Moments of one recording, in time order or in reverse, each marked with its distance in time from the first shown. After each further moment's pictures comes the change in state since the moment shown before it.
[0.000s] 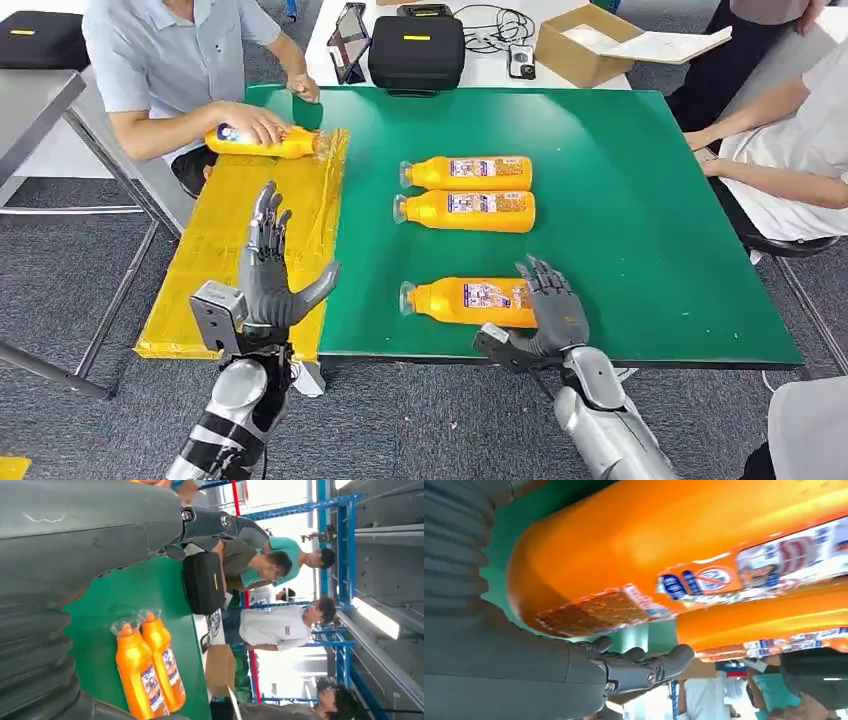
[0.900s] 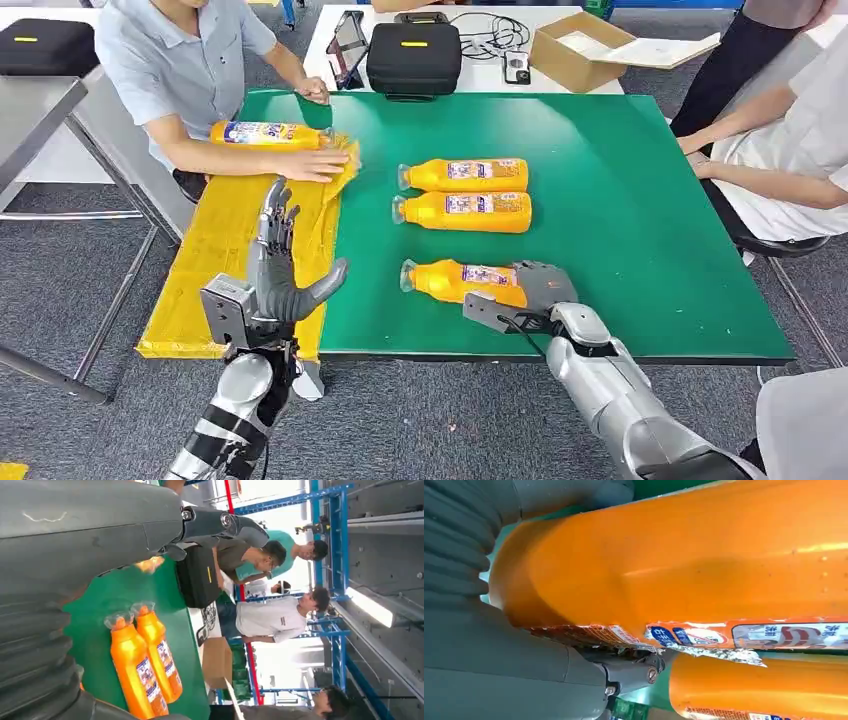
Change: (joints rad) left arm -0.023 0.000 -0.018 0.018 -0.007 -0.005 0.017; right arm -0.206 0.008 0.099 0.187 -0.043 0.426 0.190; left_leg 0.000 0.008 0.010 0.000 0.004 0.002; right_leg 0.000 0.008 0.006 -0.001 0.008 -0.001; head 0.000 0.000
